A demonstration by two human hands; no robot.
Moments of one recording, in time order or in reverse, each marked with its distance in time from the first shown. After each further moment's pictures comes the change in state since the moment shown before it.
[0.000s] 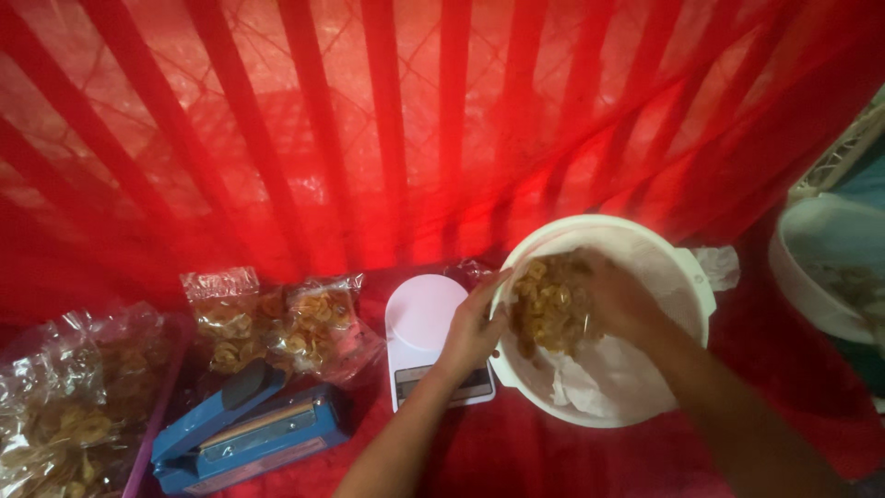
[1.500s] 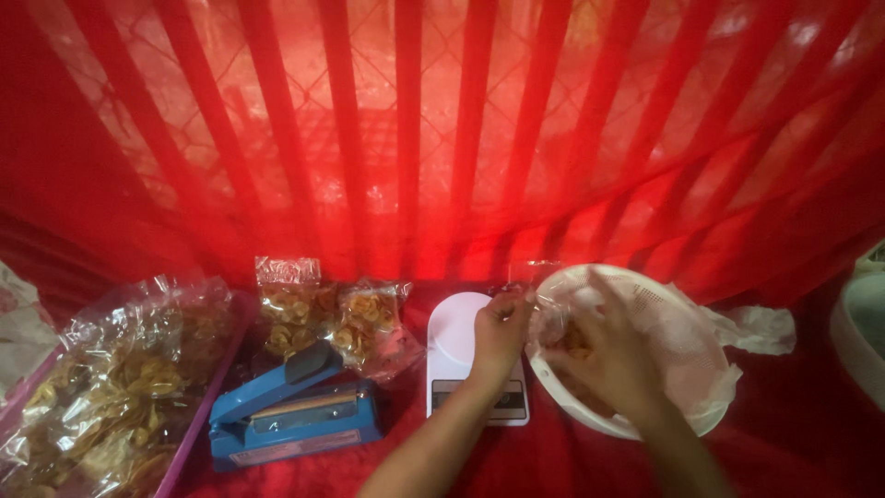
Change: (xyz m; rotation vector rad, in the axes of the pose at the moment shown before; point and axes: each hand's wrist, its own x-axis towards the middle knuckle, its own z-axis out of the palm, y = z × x) left_hand 0.014 -0.010 -0.003 -0.273 0.386 -0.301; right_hand -0.042 -0.050 0.042 -0.133 0.470 -0.668
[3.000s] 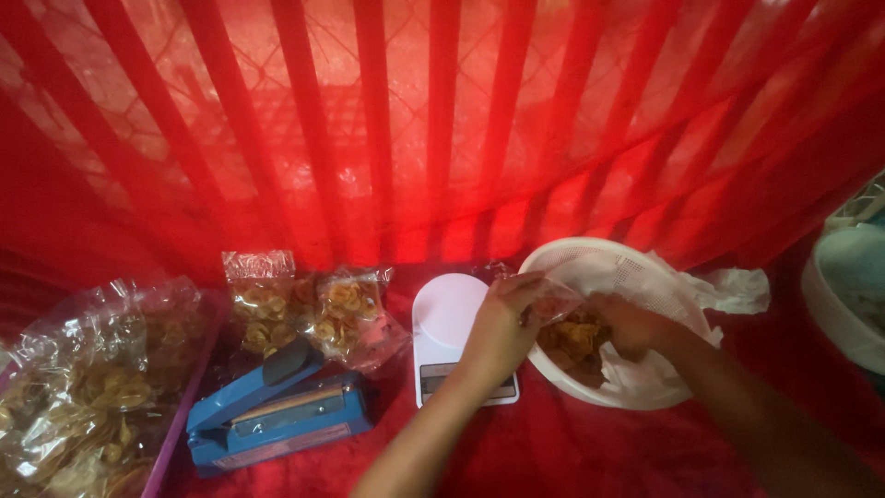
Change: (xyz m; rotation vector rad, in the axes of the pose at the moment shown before) left_hand -0.040 0.075 -0.002 0.513 -0.280 0.551; right_hand -0.009 0.130 0.054 -0.044 -1.056 0.376
